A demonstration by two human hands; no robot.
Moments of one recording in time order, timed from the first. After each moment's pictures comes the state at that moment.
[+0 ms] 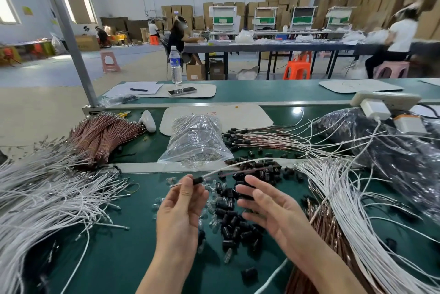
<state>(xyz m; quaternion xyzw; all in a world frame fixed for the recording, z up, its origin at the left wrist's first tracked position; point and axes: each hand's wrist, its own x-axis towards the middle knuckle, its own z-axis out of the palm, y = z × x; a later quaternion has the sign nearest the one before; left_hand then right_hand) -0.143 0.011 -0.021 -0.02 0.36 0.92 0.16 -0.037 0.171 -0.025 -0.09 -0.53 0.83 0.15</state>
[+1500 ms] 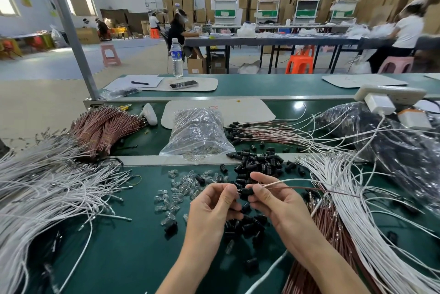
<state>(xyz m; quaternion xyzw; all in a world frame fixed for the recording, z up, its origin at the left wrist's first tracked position) -0.113 0.024 -0.030 0.19 0.58 0.77 0.18 -0.038 0.160 -0.023 -0.13 -0.55 0.80 0.21</state>
